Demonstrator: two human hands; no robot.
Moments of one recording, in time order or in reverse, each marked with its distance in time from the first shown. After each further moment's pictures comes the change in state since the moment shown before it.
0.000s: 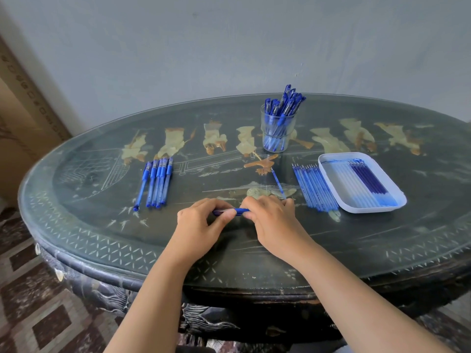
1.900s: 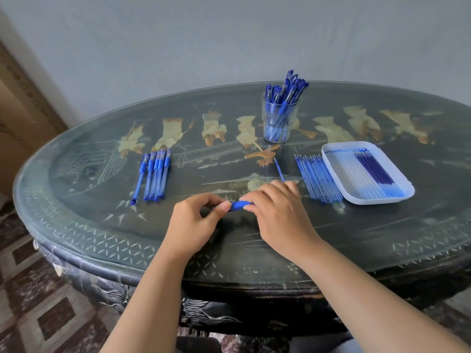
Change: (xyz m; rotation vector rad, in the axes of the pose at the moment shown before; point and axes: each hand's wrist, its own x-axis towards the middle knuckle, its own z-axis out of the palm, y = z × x) left_hand -0.004 0.007 -0.006 -0.123 0.023 -0.163; right_hand -0.001 0.008 0.010 -0.029 0.441 -0.187
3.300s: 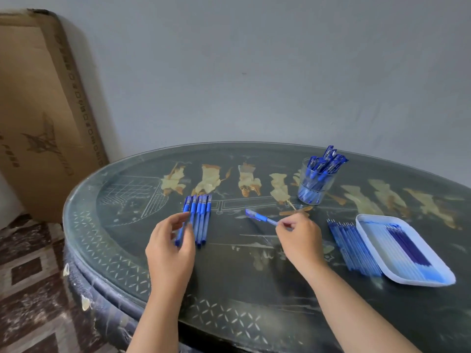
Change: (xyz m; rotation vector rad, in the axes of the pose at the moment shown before) left_hand 0.013 -0.048 -0.070 -0.177 0.667 -0.032; right_hand 0.084 -0.018 0.025 0.177 -0.162 0.785
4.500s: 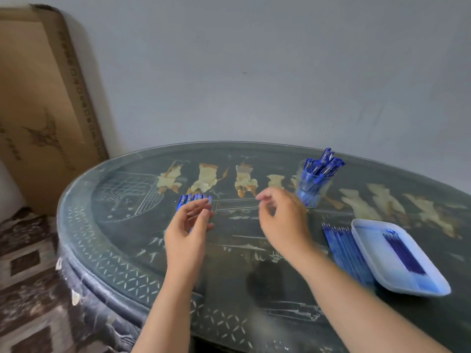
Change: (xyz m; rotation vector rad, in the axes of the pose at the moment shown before) left_hand -0.003 0.031 0.038 -0.487 -0.096 -0.211; right_hand 0.011 -0.035 -0.018 0.122 0.051 -0.429
